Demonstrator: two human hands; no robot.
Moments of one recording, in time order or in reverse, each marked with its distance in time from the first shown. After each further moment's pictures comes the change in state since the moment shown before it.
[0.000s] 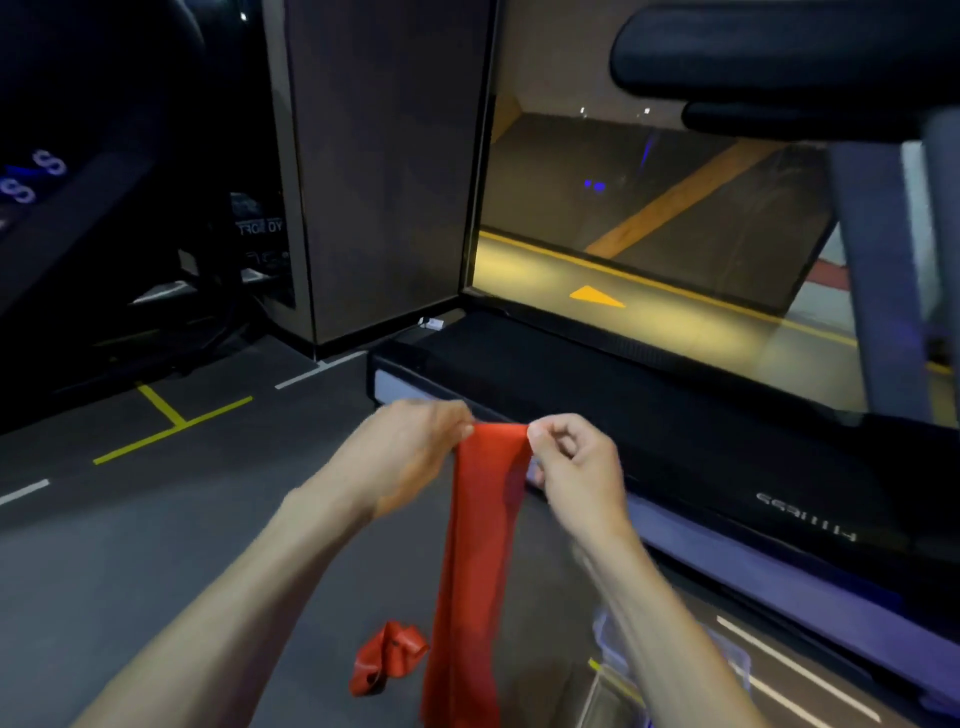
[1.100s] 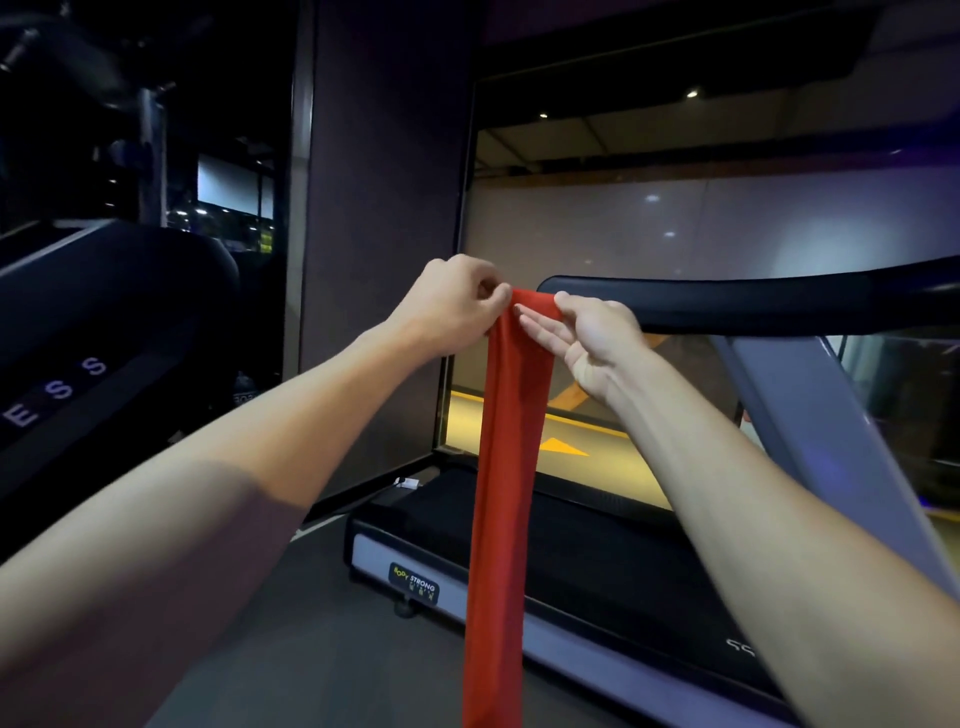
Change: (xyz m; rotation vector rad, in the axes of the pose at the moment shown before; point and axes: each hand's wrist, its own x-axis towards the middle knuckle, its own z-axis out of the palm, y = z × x) left_hand 0.084 0.146 -0.265 -0.083 0.552 0.147; right_hand 0.023 -0.318 -0.083 0.758 -0.103 -0.113
